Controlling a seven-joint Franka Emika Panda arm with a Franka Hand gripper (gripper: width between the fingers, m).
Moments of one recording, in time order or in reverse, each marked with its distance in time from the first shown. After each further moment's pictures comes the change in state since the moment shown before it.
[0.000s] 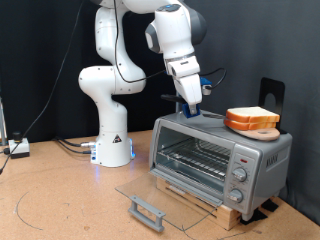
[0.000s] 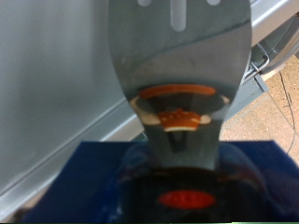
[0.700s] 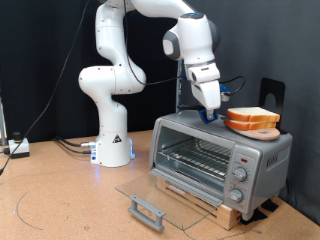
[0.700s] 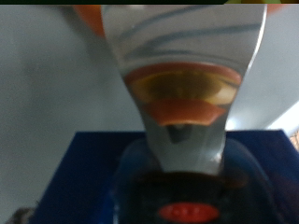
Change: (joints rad) arm 0.001 0.078 0.157 0.038 -0.009 0.105 0.153
